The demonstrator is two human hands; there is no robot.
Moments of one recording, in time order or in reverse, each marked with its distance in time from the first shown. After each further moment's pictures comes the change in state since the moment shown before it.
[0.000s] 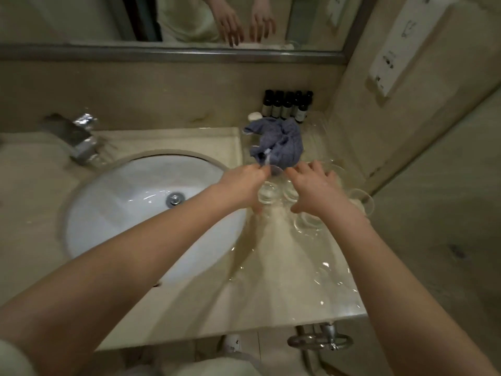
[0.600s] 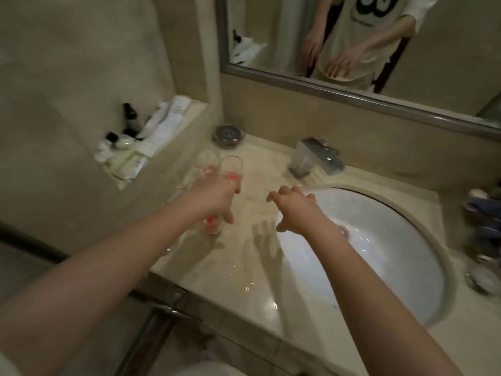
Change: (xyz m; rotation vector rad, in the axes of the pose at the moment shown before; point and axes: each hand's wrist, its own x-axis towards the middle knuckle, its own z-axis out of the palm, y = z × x) left_hand -0.336 -0.389 0.015 -0.219 0.033 -0.620; right_hand 0.034 -0.473 -0.063 -0.059 -0.036 -0.561
